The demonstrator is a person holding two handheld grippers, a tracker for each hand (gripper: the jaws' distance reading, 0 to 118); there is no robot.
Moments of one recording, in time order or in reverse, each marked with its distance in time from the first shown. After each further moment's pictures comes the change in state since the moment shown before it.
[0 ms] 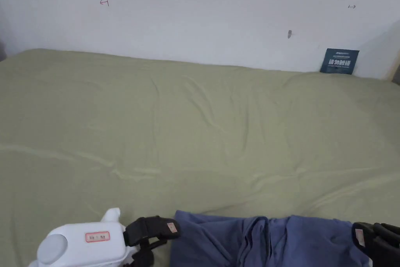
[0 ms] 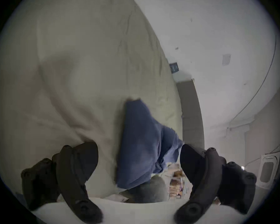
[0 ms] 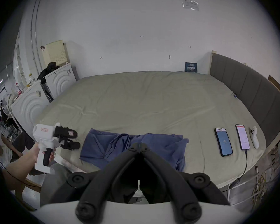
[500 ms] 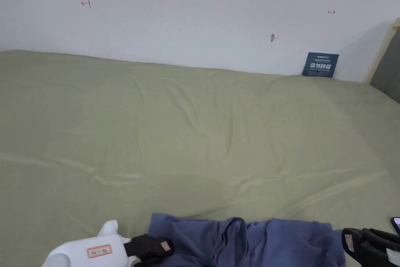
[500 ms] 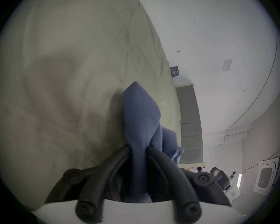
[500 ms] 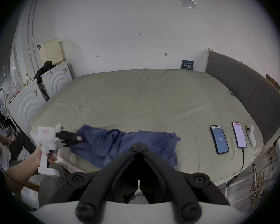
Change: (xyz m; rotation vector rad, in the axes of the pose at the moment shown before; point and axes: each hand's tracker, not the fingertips) left arm 0.014 -0.016 -0.012 0.111 -0.024 0.039; right arm 0.014 -0.002 -0.002 -0.026 -0.033 -0.006
